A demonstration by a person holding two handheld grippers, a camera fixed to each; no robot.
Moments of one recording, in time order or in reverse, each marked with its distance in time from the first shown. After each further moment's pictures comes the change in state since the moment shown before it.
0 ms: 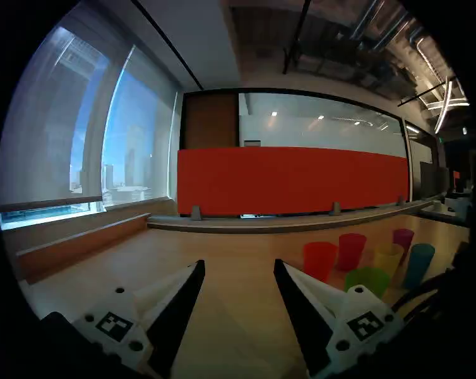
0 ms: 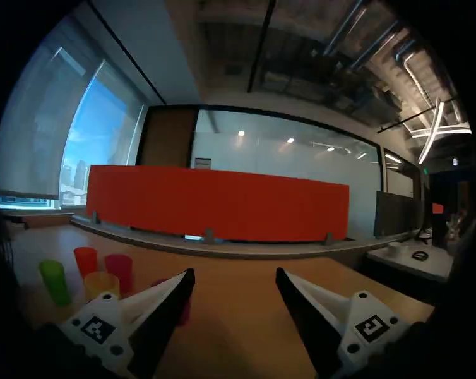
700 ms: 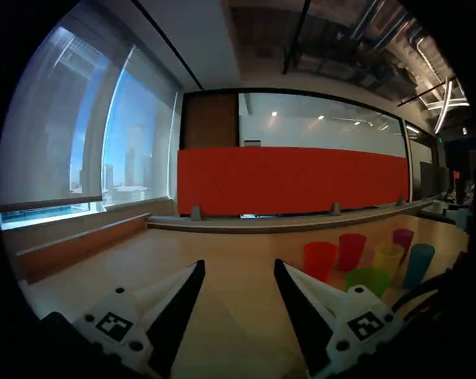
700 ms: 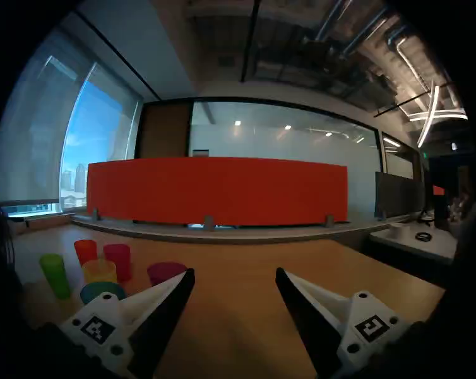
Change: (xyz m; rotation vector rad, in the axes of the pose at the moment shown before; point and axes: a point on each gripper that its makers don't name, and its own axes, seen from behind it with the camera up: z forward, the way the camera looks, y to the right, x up) left arm 0.000 0.000 0.000 0.000 0.000 0.000; right arm -0.035 0.015 -0.003 0.003 -0.052 0.058
